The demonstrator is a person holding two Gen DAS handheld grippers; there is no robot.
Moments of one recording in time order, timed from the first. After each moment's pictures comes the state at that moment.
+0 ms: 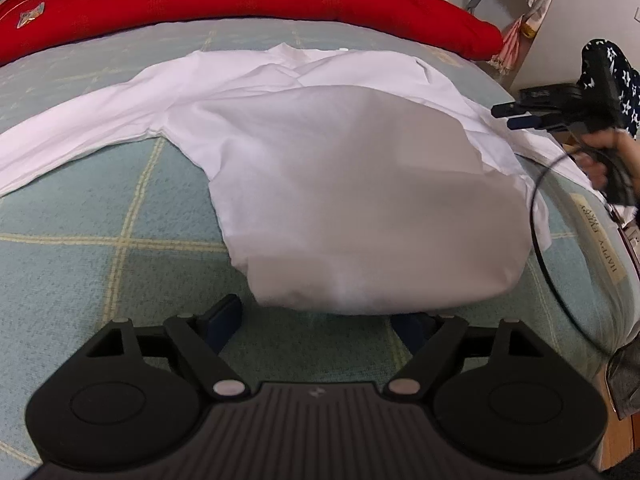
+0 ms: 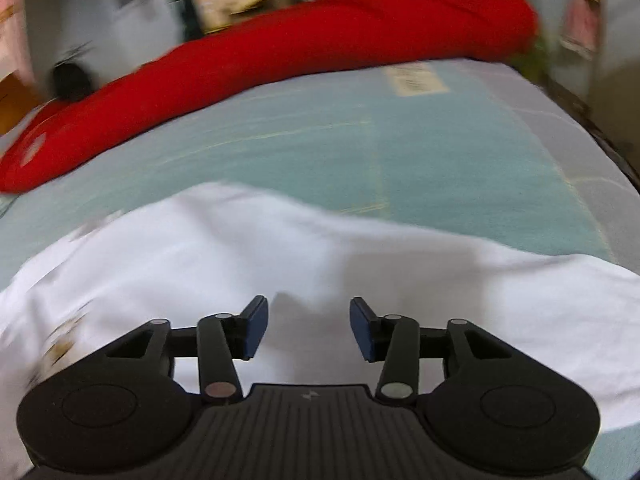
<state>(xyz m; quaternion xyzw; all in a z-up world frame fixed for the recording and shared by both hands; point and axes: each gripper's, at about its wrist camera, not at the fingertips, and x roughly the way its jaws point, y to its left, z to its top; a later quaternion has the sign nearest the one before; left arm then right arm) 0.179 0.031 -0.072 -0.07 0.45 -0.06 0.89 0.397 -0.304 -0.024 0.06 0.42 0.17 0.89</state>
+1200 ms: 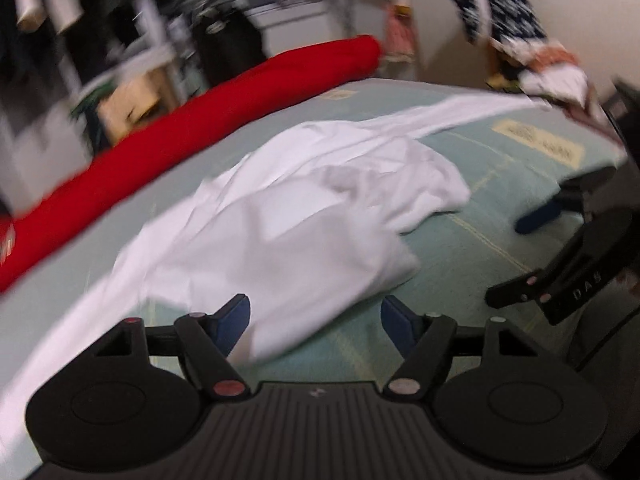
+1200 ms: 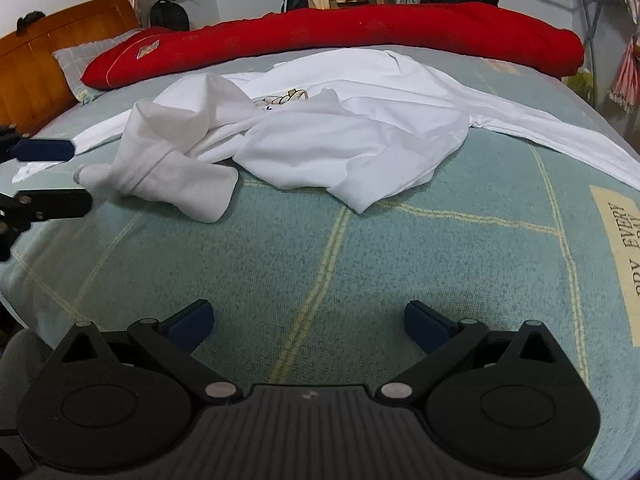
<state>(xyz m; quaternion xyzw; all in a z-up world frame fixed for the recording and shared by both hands) 0.114 -0.055 -0.033 0.23 0.29 -0.14 0.92 0.130 -0.223 -0.074 -0.02 0.39 0.22 0.89</state>
